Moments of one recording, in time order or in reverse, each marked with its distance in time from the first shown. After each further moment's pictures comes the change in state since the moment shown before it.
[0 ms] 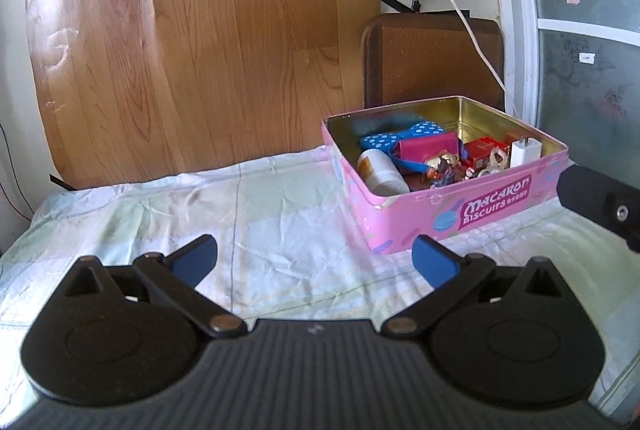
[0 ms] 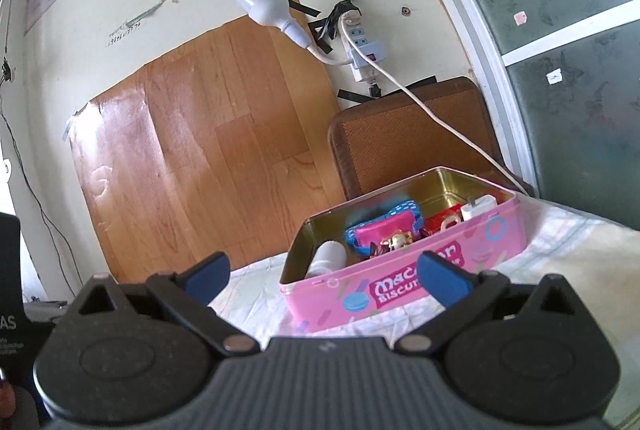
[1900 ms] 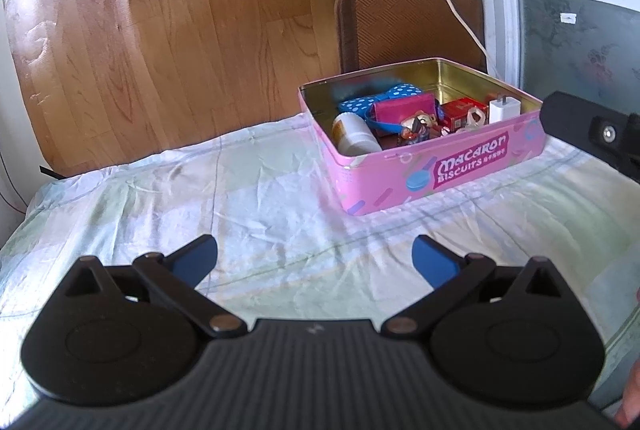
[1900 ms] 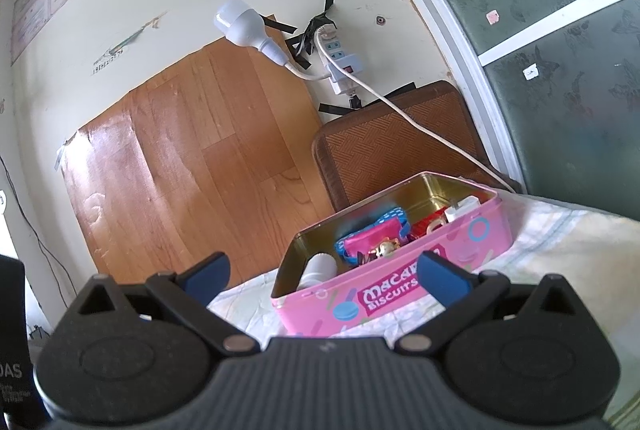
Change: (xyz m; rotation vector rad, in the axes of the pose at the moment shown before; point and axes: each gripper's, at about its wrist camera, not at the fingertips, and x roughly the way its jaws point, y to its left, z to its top) left arm -0.005 -0.025 -0.005 0.055 0.105 -0.019; right arm -0.013 -0.010 0.000 0.074 -0.042 -0.024
